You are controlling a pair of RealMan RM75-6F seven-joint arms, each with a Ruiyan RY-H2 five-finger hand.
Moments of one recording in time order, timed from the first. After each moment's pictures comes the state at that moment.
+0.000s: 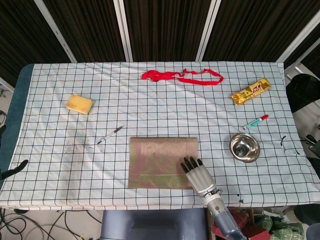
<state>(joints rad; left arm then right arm) -0.08 -1.20 -0.14 -1.52 1.49 1.63 -0.10 0.46 -1.64 0.01 -1.76 -1.12 1.15 -1.11</state>
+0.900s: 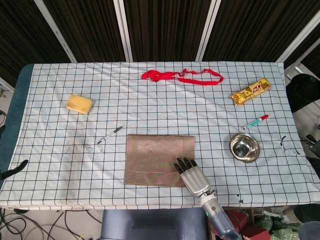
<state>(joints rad) -0.08 -1.20 -0.14 -1.52 1.49 1.64 -0.11 0.47 -1.70 0.00 -1.71 -1.19 1.16 -0.93</state>
